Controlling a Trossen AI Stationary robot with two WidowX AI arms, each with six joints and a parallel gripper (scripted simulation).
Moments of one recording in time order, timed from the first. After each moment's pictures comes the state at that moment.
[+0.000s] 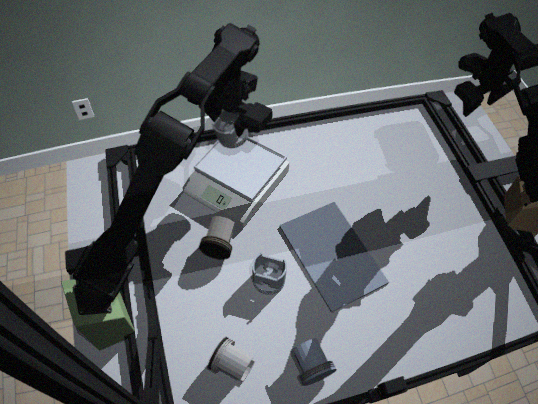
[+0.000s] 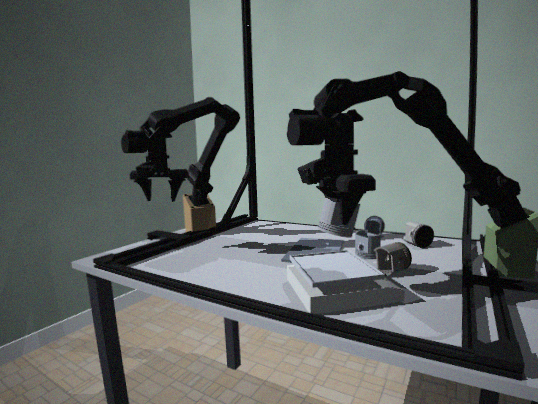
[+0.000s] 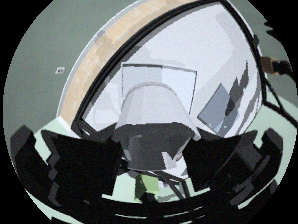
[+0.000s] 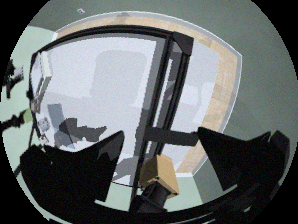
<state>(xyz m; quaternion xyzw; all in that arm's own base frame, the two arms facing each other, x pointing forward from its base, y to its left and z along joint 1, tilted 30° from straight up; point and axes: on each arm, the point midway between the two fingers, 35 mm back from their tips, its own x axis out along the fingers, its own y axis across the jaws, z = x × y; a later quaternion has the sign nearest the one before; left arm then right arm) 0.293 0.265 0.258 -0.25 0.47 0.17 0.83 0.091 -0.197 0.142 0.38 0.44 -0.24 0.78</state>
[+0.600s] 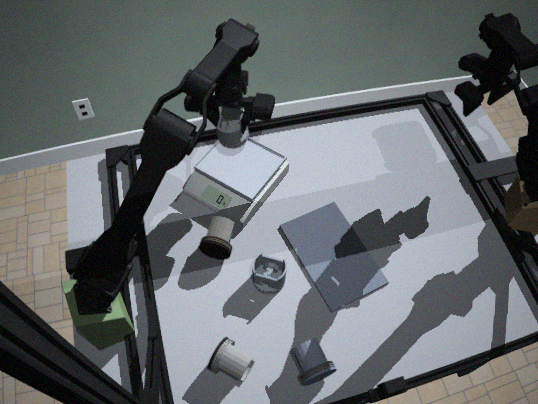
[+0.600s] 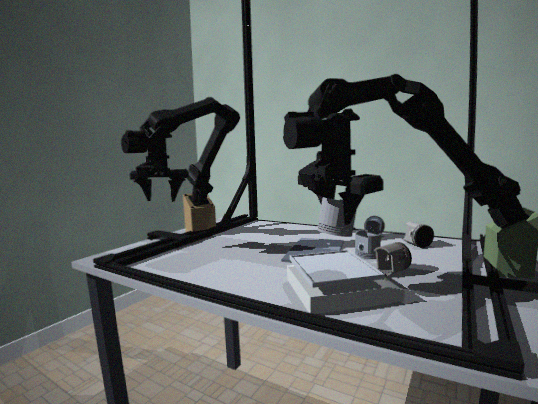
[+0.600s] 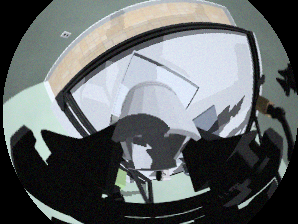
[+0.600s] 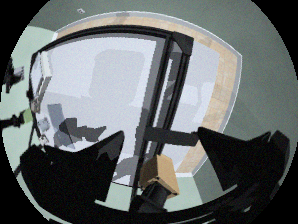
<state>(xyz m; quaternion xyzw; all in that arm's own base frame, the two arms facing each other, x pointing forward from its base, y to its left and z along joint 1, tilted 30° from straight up) 0.296 0.266 0.259 -0.41 0.45 0.23 0.76 0.091 -0.197 0.142 0.38 0.44 -0.24 0.78</state>
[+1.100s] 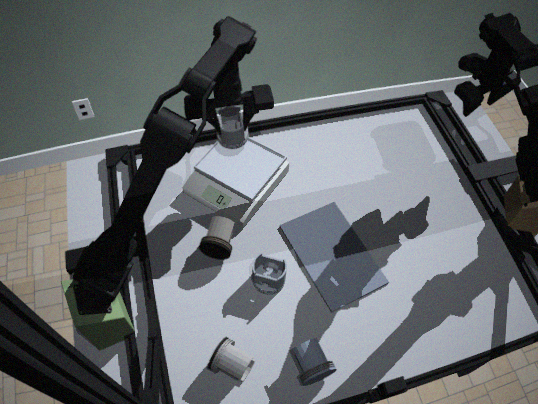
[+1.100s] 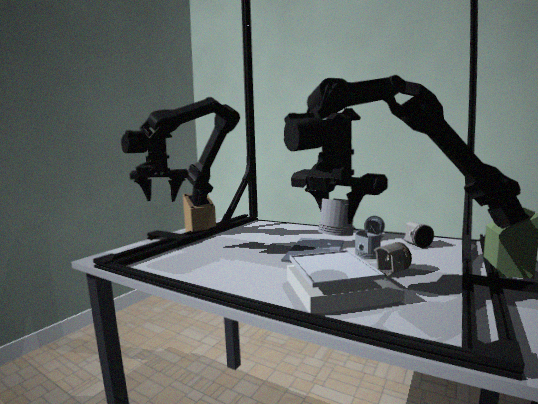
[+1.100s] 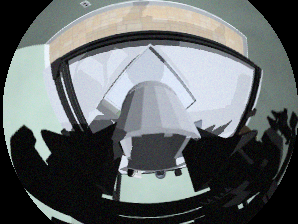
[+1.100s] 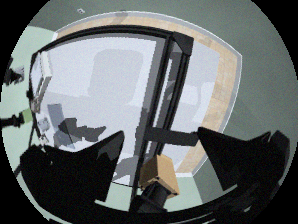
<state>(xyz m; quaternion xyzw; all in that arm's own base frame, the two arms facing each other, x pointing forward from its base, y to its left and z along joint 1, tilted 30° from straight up) 0.296 0.266 0.259 -0.55 0.41 0.28 0.67 0.091 -0.197 0.142 0.38 0.44 -0.24 0.78</state>
